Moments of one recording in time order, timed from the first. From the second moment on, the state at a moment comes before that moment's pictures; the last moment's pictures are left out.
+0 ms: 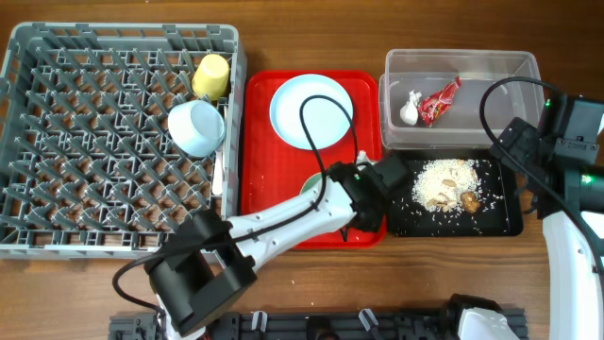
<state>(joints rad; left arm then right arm) -1.02 1.89 1.36 -0.82 -0.01 -0.67 -0.19 1.15 1.14 -0.98 0.35 0.37</state>
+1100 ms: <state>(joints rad) 0.26 1.47 1.22 -1.44 1.04 0.32 -0.19 1.15 1.14 -0.98 0.35 0.37</state>
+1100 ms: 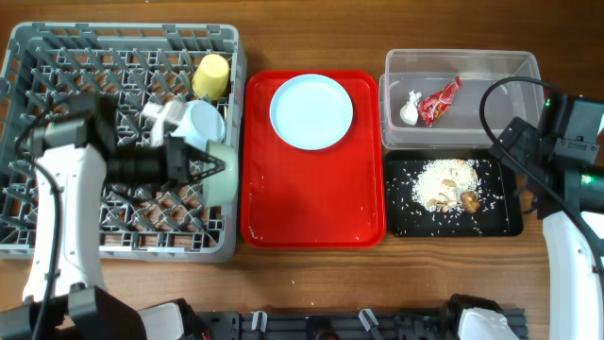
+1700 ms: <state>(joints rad) 0.55 1.50 0.94 -1.50 1.29 0.48 -0.19 1.15 1.14 -0.98 0.35 0.37</state>
